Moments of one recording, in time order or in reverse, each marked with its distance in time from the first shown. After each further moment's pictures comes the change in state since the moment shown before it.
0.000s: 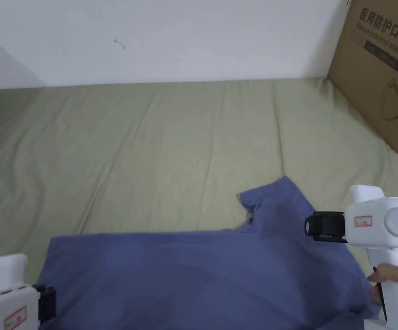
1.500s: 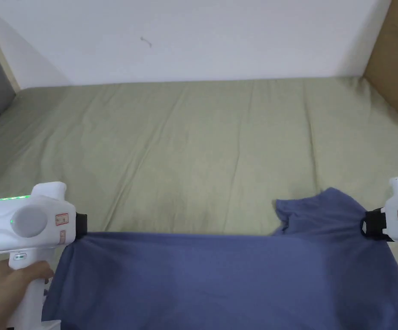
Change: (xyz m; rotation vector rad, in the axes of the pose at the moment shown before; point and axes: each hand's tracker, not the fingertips) left arm -0.020 0.106 -0.063 -0.026 0.040 0.039; right arm -0.009 0.087 -0.015 -0.025 0.033 0.011
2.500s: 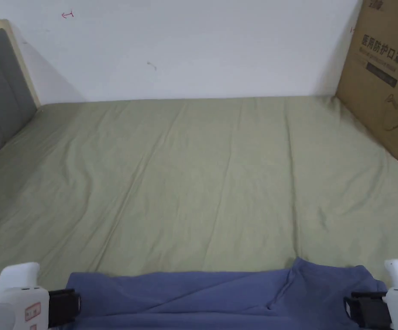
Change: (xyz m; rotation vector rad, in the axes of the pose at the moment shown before) left arm -0.067 -0.197 0.130 0.021 0.045 0.051; right arm -0.028 -0.219 0.143 0.007 -0.035 0.171
